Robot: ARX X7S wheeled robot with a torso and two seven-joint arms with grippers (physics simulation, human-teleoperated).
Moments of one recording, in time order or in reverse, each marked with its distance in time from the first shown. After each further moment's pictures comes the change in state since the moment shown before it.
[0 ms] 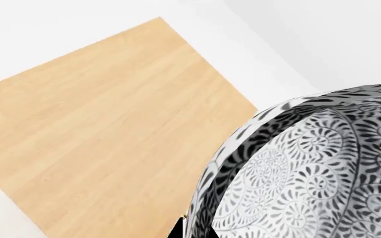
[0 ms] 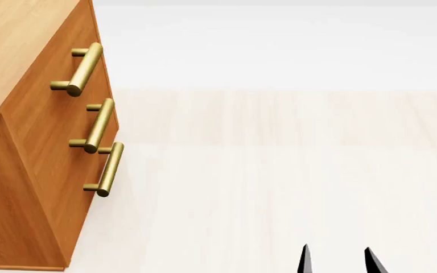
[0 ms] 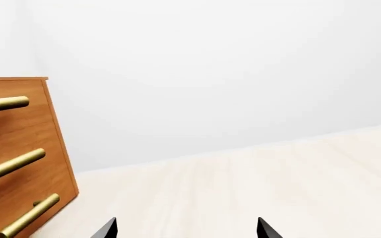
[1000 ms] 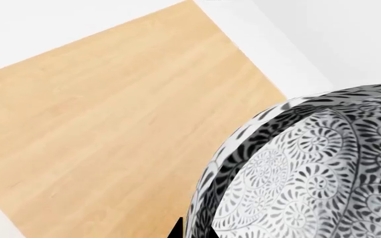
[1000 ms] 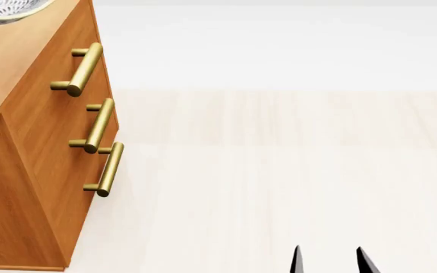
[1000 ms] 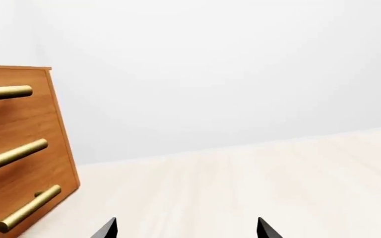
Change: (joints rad) left arm 0.132 -0.072 0.065 0.000 0.000 0.032 0.108; right arm 0.018 -0.010 -0.022 0.024 -0.034 0.003 0.010
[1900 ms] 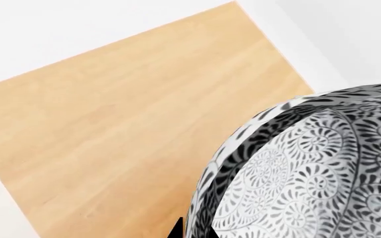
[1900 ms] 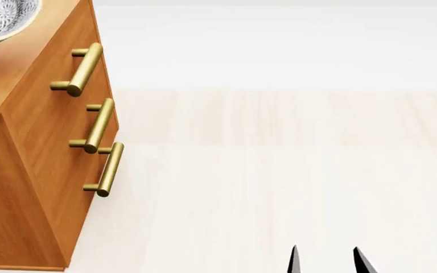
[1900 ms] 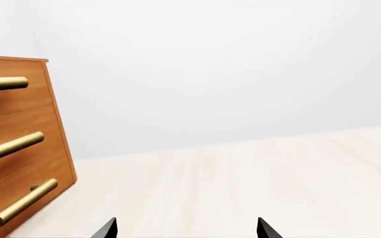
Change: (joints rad) left arm 0.066 -0.057 0.032 0.000 0.002 0.040 0.014; right arm 0.021 -0.009 -0.012 0.035 -0.015 0.003 0.006
